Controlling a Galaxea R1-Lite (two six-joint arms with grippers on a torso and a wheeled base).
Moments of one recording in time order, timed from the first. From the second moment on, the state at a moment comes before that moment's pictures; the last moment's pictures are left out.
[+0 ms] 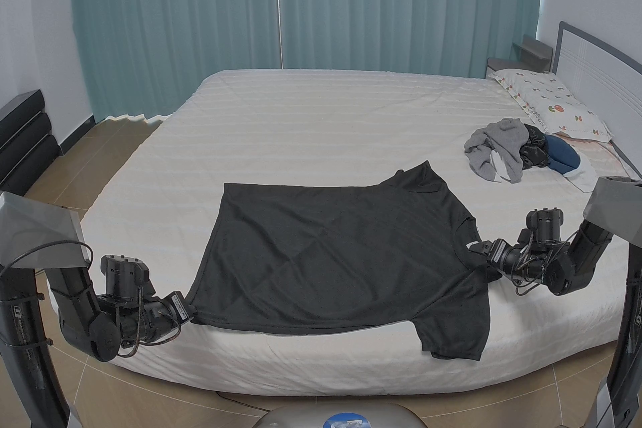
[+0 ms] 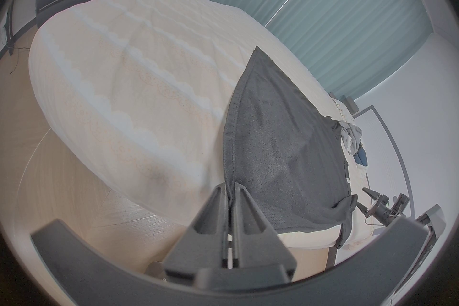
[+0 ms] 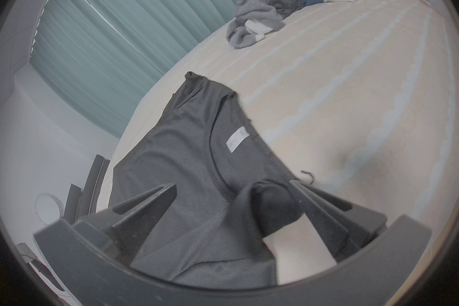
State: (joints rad) left arm -0.08 2.19 -0.34 -1.12 -0.19 -0.65; right arm -0.01 2.30 -0.78 -0.89 0.18 0.60
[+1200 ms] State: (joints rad) left arm -0.08 2.19 -0.34 -1.11 -0.19 -0.65; right arm 0.00 2.23 -0.39 -1.02 0.47 0.34
